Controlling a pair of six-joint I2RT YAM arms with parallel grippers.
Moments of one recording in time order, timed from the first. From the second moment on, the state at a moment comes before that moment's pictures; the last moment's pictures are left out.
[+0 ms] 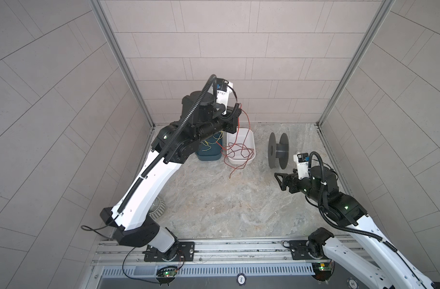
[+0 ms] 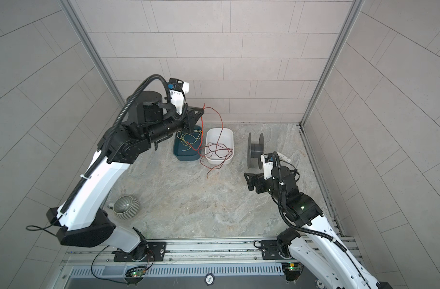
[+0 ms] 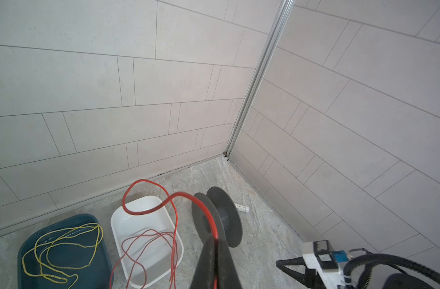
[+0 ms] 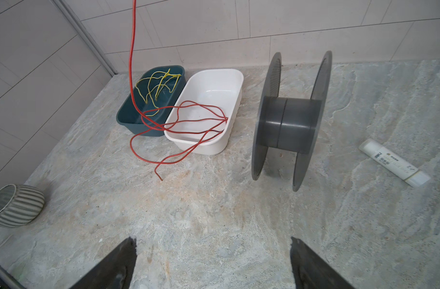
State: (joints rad) left arm -0.71 1.50 2.11 -0.81 0.00 -0.28; right arm 0.46 0.67 0.75 -0.57 0.02 0.30
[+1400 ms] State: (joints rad) left arm -0.48 1.23 1.37 -0.44 0.50 -0.43; right arm 0.78 1.25 1.03 0.07 -0.26 0.34
